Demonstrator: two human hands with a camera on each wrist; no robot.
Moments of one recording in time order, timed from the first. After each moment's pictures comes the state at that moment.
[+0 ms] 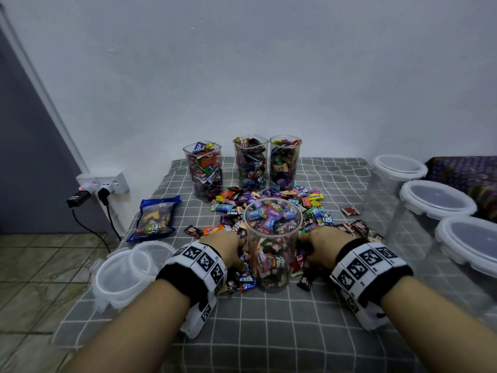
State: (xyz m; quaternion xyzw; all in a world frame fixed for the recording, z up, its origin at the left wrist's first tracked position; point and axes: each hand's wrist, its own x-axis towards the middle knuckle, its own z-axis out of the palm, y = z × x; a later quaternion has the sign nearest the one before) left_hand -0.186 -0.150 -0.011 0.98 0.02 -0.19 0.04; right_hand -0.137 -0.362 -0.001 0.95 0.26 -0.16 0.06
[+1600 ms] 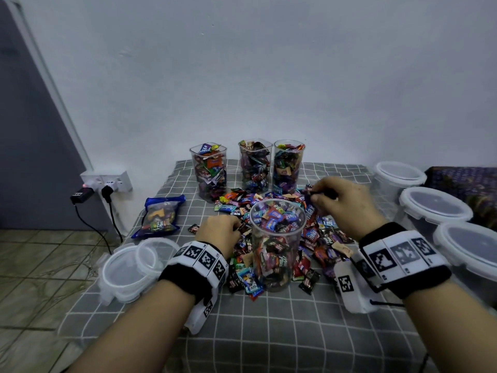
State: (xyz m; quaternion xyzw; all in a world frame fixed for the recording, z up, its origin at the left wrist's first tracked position) left_hand -0.199 -0.148 0.002 0.98 0.11 0.06 0.14; right_hand -0.151 -0.376 0.059 0.88 0.24 0.14 -0.38
